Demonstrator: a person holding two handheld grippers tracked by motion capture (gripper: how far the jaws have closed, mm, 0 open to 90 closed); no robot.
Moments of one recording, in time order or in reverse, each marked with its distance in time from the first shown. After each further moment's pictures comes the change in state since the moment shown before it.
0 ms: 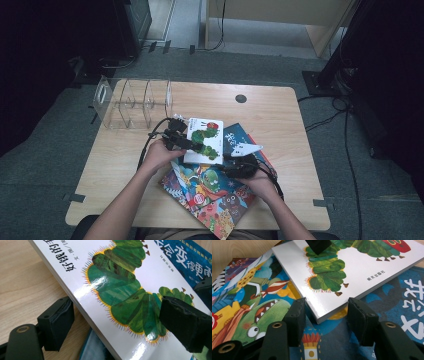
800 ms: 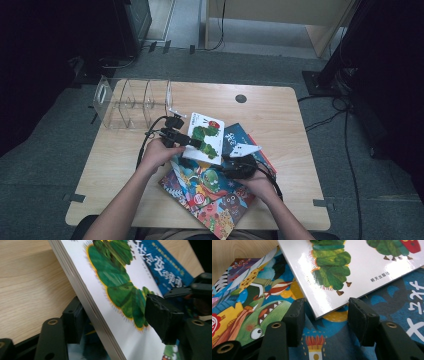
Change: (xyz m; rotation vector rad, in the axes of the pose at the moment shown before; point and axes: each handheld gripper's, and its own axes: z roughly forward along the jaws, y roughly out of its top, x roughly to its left) left arm -0.003 0.006 -0.018 0.019 -0.122 -0.143; right arm 0.004 0.001 0.003 -0.003 0.007 -0.005
